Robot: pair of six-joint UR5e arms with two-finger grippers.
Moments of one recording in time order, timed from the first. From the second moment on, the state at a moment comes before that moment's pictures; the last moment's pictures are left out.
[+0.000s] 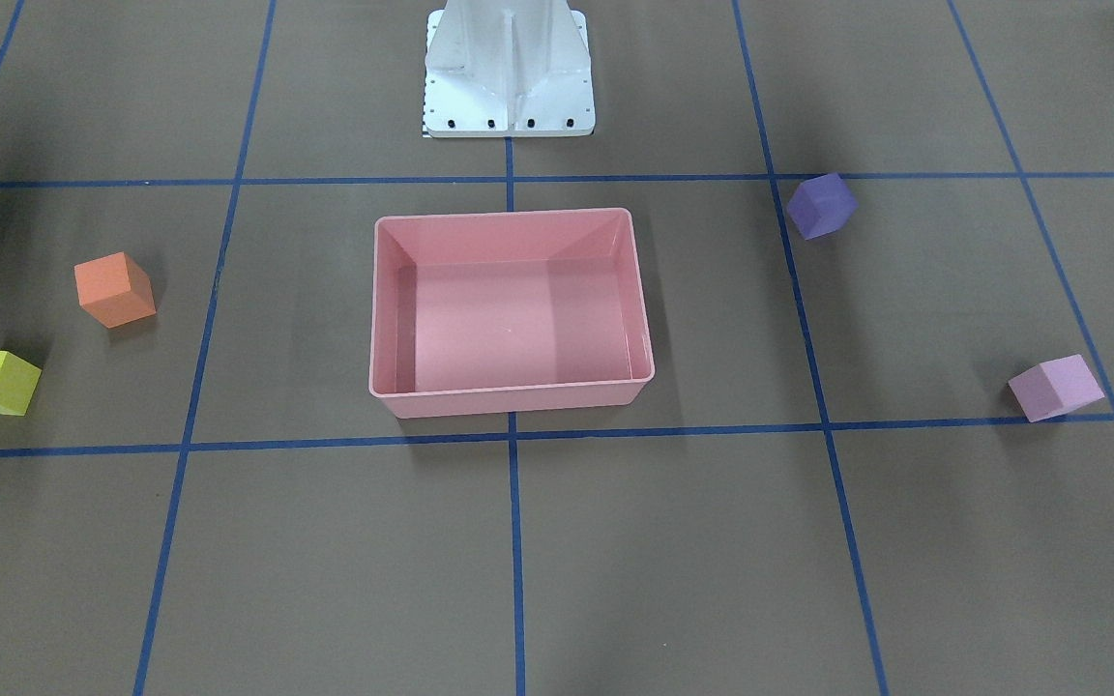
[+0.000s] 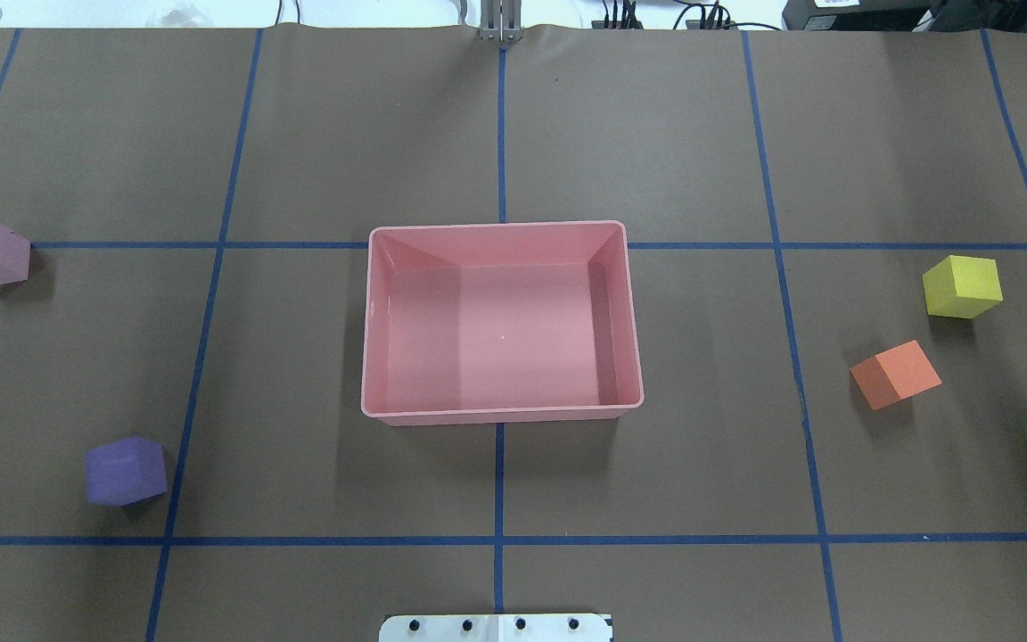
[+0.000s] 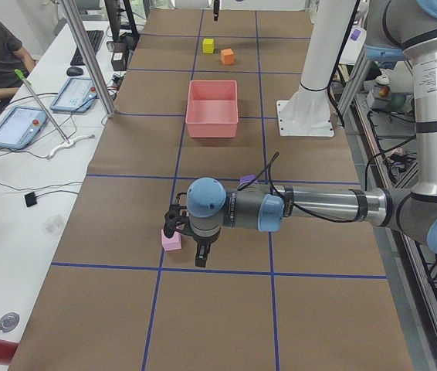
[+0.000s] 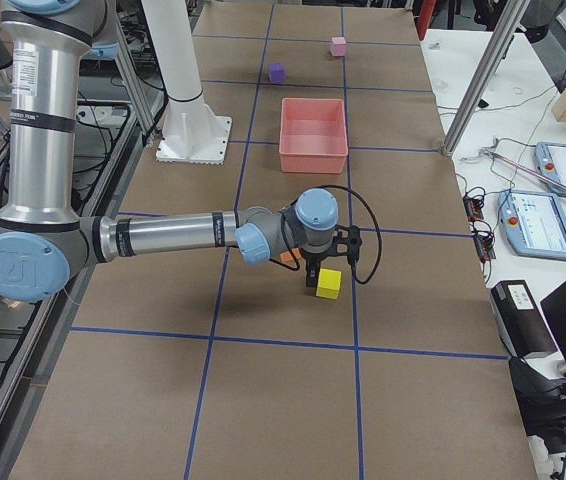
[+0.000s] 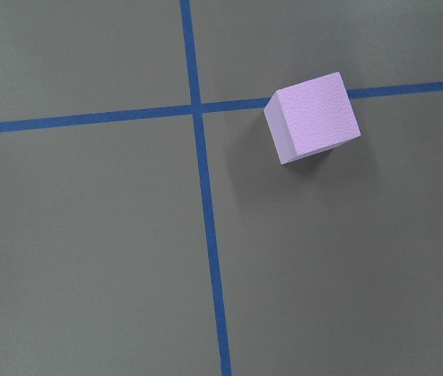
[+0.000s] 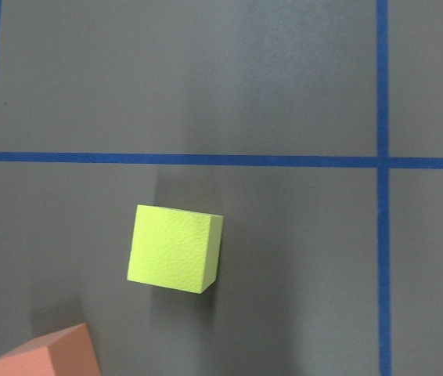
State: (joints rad) left arm -1.58 -1.40 -1.78 -1.65 -2.45 0.05; right arm 1.28 -1.69 1.82 -1.26 2.48 0.61
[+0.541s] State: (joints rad) left arm -1.58 -1.39 -1.77 -1.67 -2.45 0.05; right arm 0.96 -1.71 1.92 -1.24 2.27 0.84
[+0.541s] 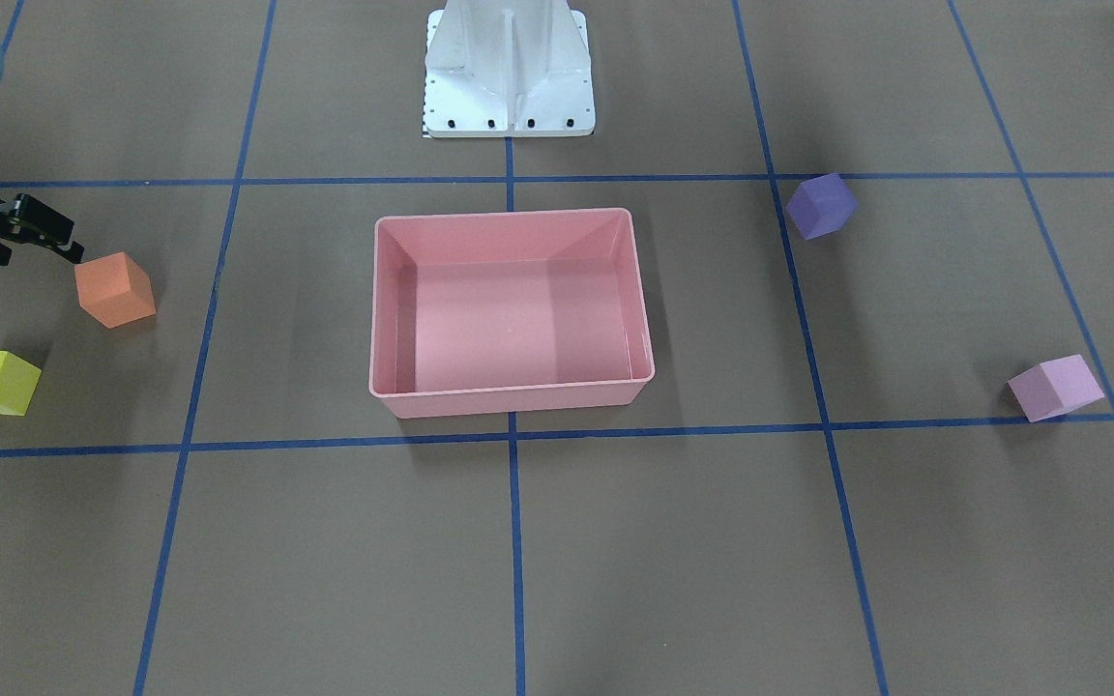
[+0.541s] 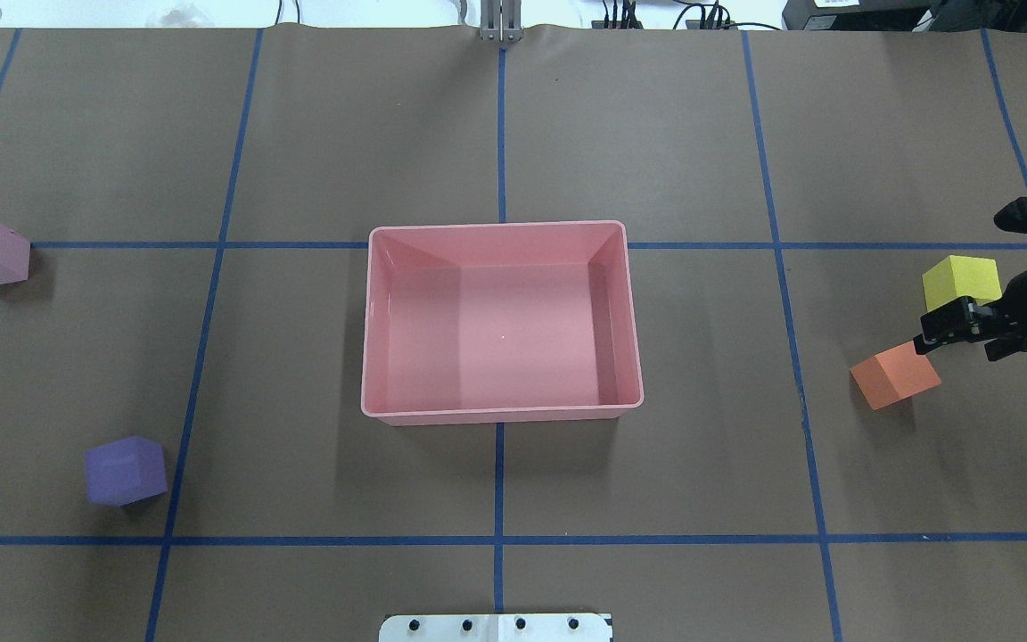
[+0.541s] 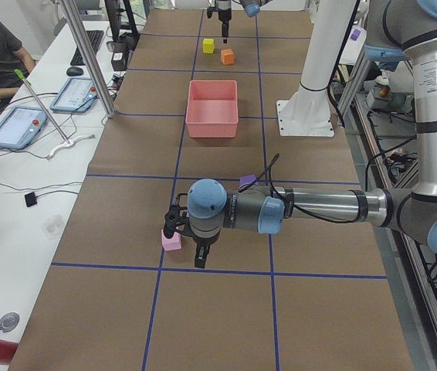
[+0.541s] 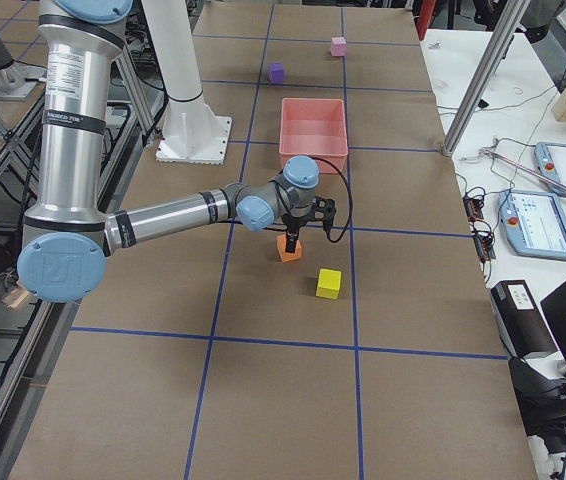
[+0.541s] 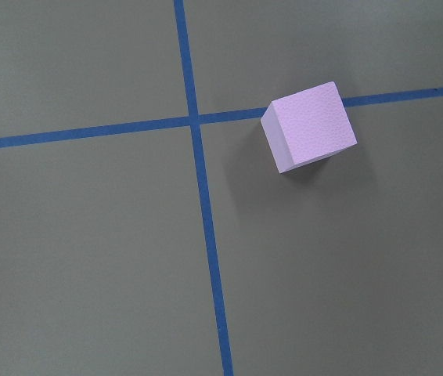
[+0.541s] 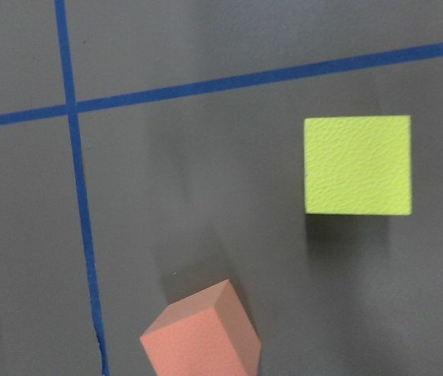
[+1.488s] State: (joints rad) left arm -1.58 -1.39 -1.77 -1.67 -2.45 0.05; right arm 0.81 -1.70 1.91 -1.24 2.13 0.69
